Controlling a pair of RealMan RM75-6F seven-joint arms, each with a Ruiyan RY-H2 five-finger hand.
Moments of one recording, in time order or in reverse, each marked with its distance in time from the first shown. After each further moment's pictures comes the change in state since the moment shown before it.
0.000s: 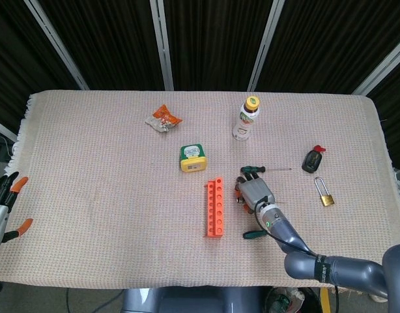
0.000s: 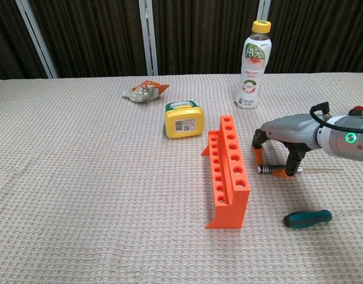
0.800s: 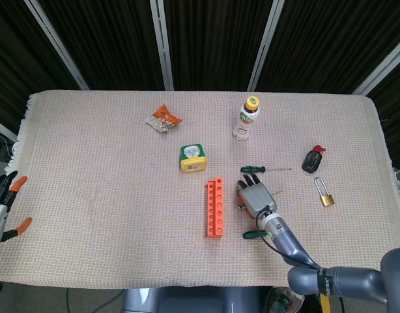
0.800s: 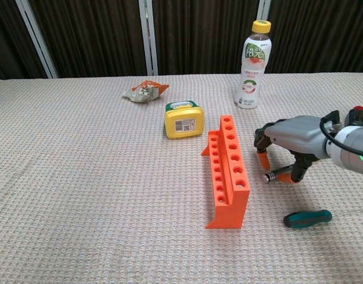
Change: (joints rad) left arm -0.002 -0.004 -0.003 0.016 -0.002 0.004 -0.014; right arm -0.038 -0.029 -0.090 -0.033 -0.146 0.170 -0.007
